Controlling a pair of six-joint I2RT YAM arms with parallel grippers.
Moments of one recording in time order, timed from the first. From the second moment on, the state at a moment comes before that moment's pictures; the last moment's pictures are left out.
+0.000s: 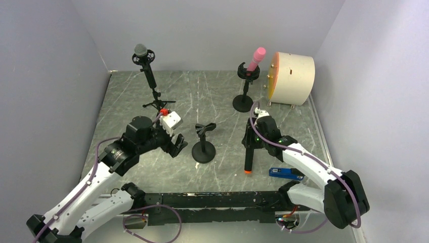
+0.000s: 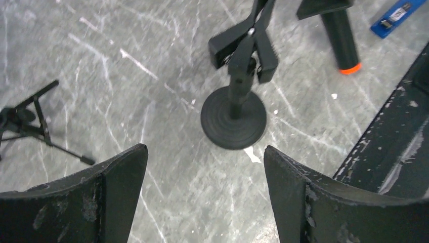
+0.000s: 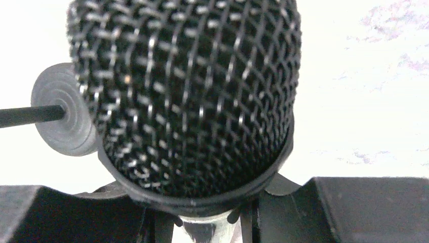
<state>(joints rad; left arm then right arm) -0.61 0.78 0.85 -0.51 0.23 0.13 0.47 1.10 0.59 -0.25 -0.01 0.40</state>
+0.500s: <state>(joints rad) -0.61 0.64 0.74 -0.48 0.02 0.10 0.47 1.27 0.54 -0.24 0.00 0.50</state>
